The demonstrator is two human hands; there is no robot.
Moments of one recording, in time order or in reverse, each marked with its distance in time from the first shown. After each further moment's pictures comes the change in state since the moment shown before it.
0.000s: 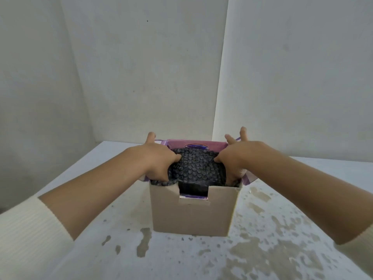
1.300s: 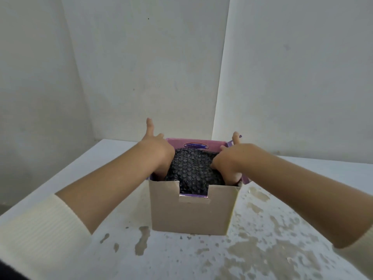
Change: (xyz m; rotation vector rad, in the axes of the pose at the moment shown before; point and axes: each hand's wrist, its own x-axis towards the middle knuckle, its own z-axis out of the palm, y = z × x) left_hand -0.001 0.021 -0.022 0.301 -0.217 -0.237; right_hand -0.006 -0.015 -0.009 -0.179 -0.082 -0.060
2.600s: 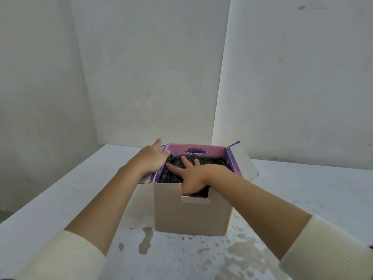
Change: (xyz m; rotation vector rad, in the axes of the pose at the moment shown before) left_hand 0.008 -0.014 0.048 -1.341 0.318 -0.145; right_hand 0.014 -0.053 -0.017 0.743 0.175 -0.211
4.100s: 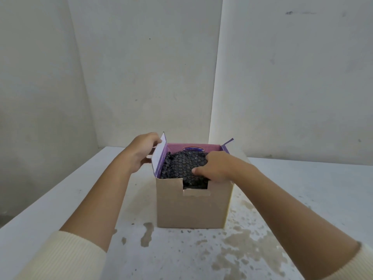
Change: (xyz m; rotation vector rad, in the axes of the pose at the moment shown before) left_hand -0.015 0.014 -0.023 -0.635 0.051 -0.046; right_hand -0.061 0.023 -0.008 0.246 0.337 0.183
